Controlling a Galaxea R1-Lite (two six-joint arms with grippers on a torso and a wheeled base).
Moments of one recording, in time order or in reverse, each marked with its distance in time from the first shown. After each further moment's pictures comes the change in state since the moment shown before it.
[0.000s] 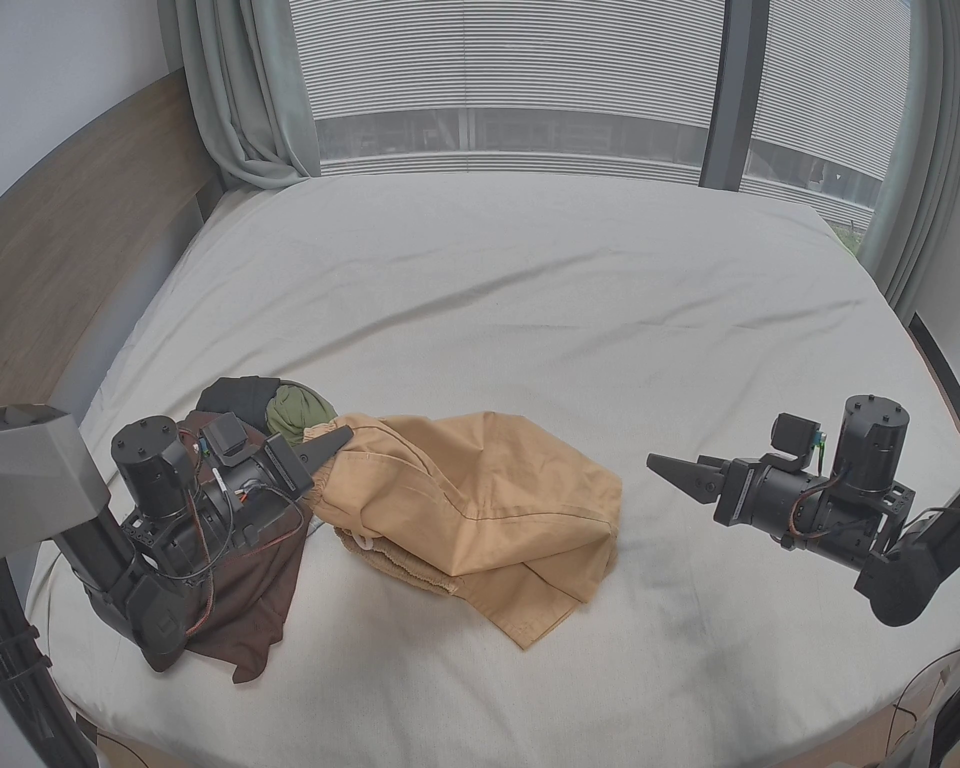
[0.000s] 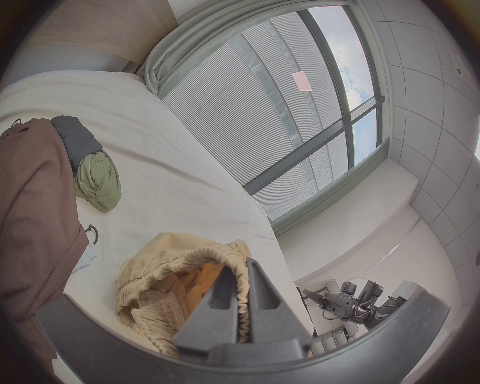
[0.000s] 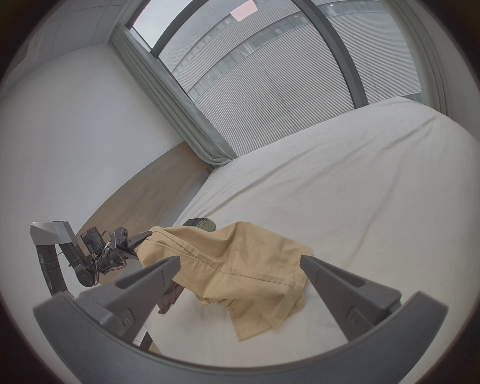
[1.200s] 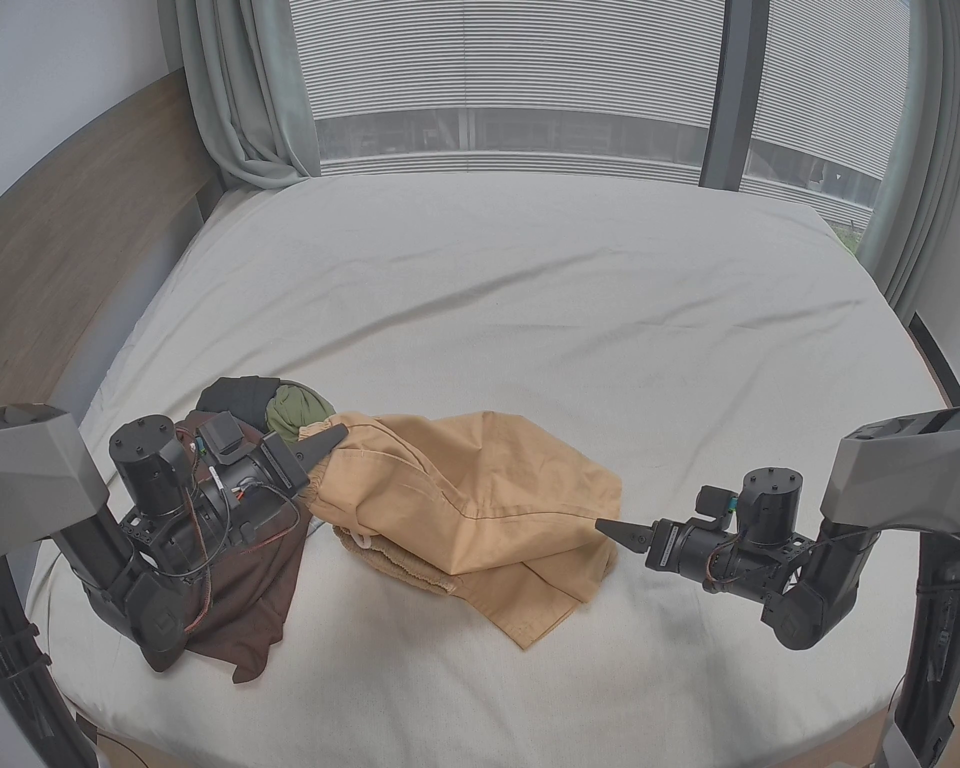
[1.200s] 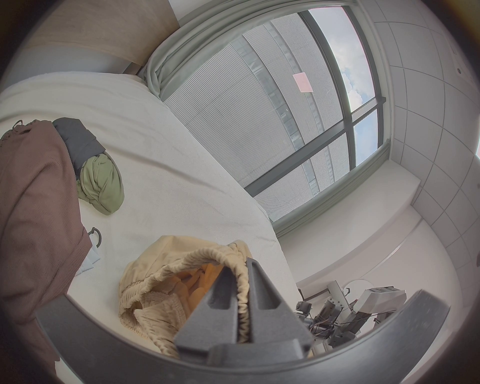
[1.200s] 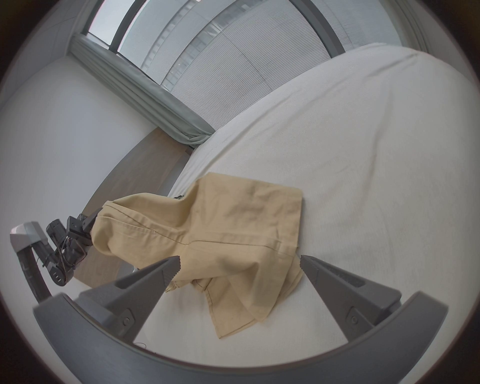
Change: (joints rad) left arm 0.016 0.003 -0.003 -0.001 0.001 0.000; right arm -0.008 0.491 -0.069 -0.281 0.034 0.144
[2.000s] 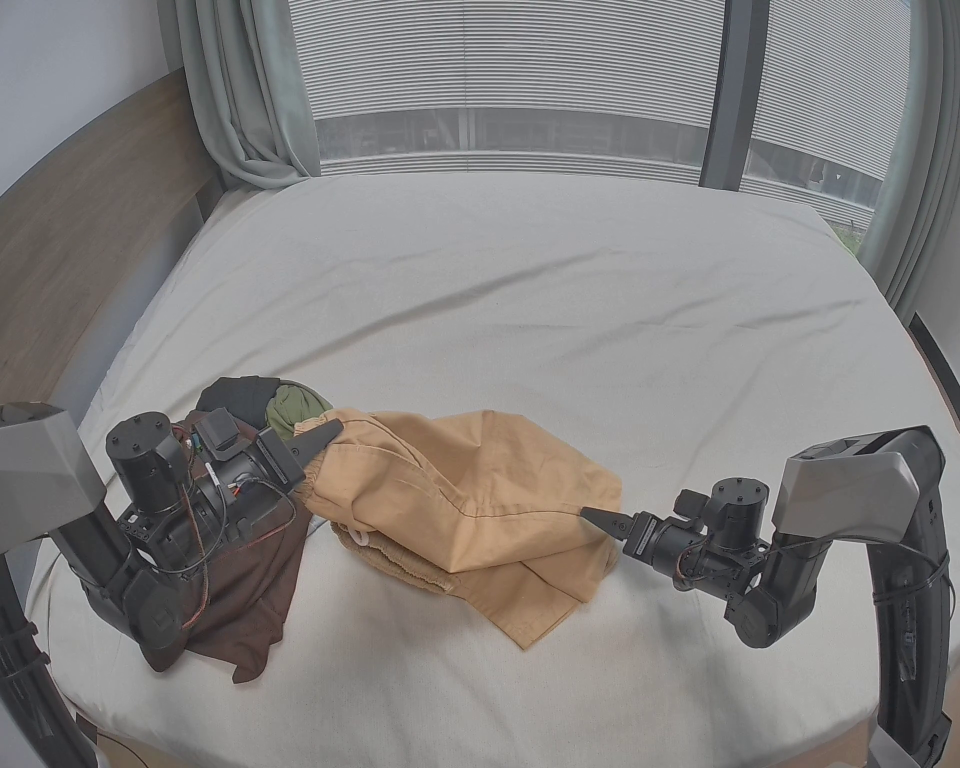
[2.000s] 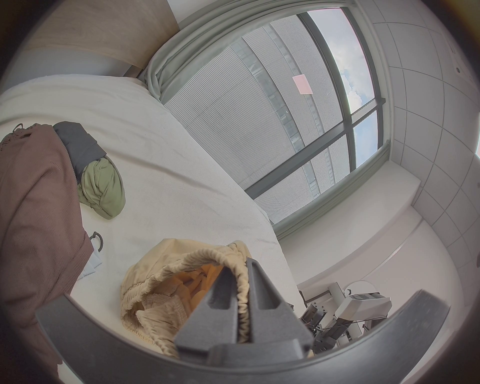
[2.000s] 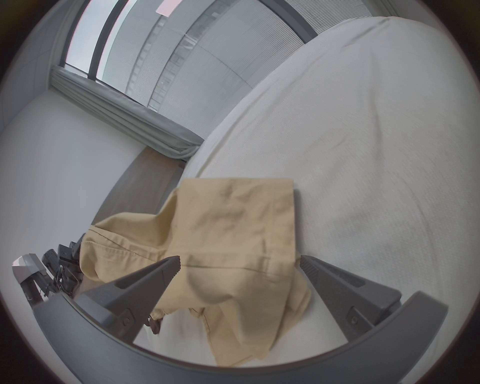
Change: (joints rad) left arm 0.010 -0.003 -0.006 0.000 0.000 0.000; right arm -0.007 0.200 -0.169 -0.079 -0.003 0.178
